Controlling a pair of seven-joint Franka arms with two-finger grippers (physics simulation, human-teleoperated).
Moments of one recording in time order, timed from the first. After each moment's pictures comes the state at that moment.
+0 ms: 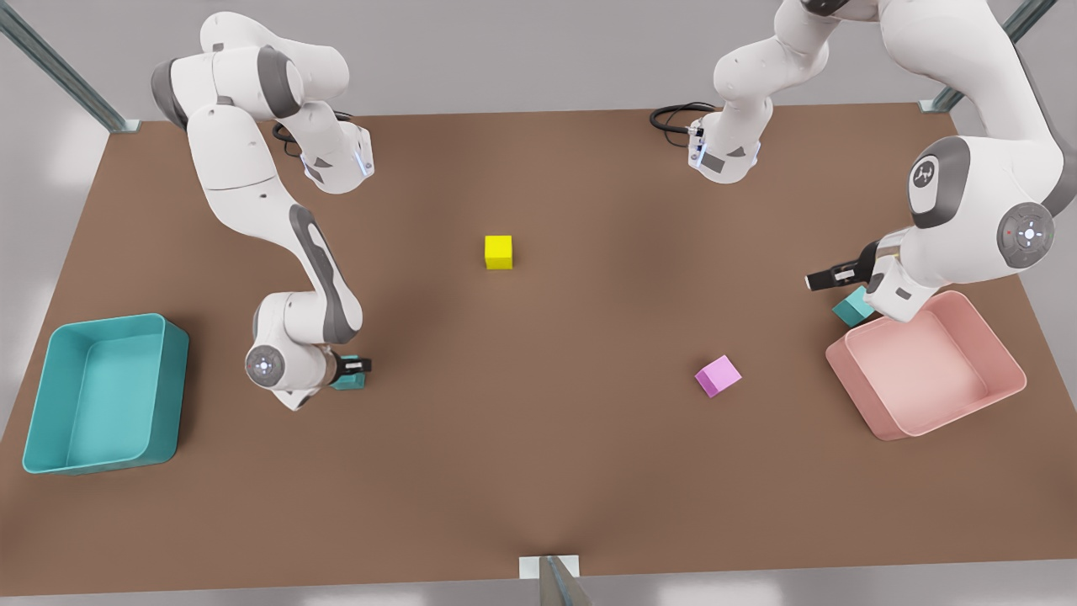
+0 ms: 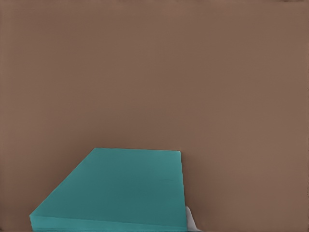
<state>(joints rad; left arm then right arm) 0.34 0.20 -0.39 -1.53 -0.03 1.39 -0.30 0.17 0.61 -0.04 -1.86 0.19 2.22 -0.06</state>
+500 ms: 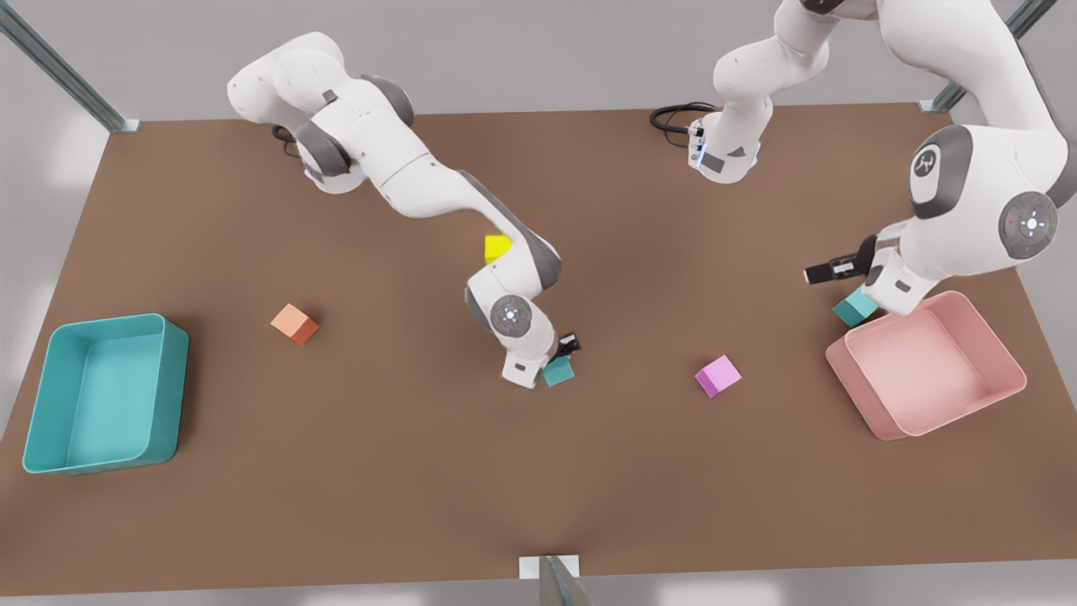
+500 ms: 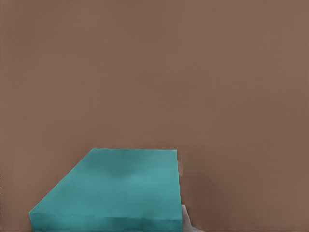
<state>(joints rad) 0.32 0.19 -0.38 -1.49 -0.03 1.34 -0.31 0.75 1.02 -0.03 -1.06 0.29 2.18 0.28</state>
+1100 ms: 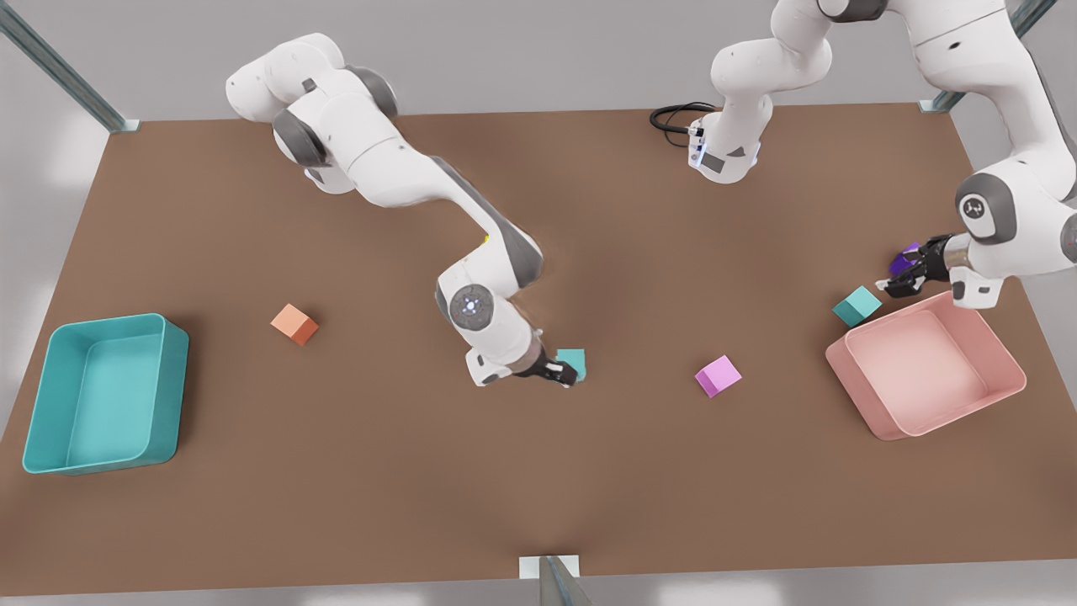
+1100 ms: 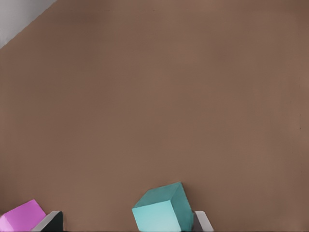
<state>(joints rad) 0.14 0.16 0.27 -1.96 -0.04 1.78 -0.33 0.55 0.86 0.01 -1.03 0.31 2.14 0.90</state>
